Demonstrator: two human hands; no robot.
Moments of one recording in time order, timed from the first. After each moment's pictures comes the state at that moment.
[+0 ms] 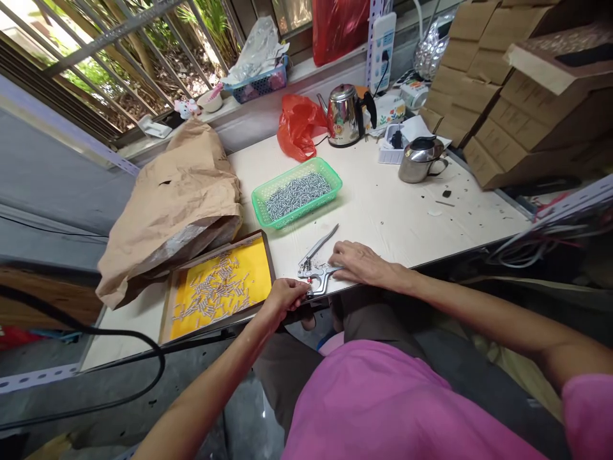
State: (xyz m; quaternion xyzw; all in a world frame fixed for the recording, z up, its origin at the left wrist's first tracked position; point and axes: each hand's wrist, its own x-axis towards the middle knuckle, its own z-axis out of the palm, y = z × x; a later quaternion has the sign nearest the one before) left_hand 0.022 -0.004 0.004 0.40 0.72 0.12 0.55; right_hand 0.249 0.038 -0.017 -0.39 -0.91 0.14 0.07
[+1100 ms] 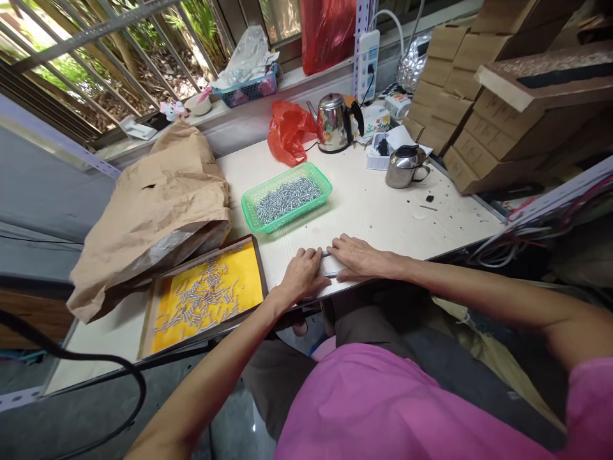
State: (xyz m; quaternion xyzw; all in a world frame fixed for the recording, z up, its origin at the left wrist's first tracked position) left_hand 0.069 0.043 0.003 0.89 0.44 -0.04 0.07; right_hand 0.258 0.048 0.022 -0.41 -0.90 0.15 -0.04
